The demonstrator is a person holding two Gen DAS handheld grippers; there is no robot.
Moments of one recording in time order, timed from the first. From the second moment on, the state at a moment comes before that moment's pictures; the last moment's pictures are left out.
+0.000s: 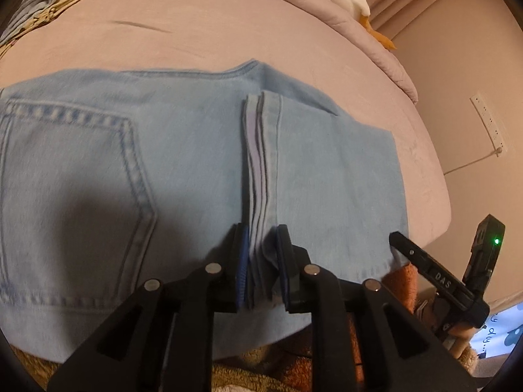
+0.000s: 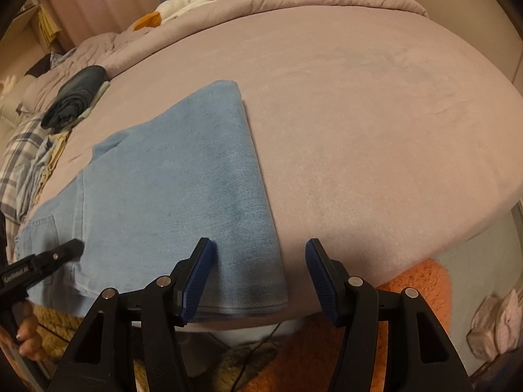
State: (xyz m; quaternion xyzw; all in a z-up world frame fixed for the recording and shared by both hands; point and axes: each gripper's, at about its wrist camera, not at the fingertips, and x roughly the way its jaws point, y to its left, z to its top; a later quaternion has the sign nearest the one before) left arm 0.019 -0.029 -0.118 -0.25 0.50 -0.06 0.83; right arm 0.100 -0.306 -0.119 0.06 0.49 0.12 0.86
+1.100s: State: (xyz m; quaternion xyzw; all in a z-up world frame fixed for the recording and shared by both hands) left arm 0.006 -0.063 -0.110 -0.22 0.52 -0.06 0.83; right arm 0.104 -0.296 -0.120 0.03 0.49 0.14 0.86
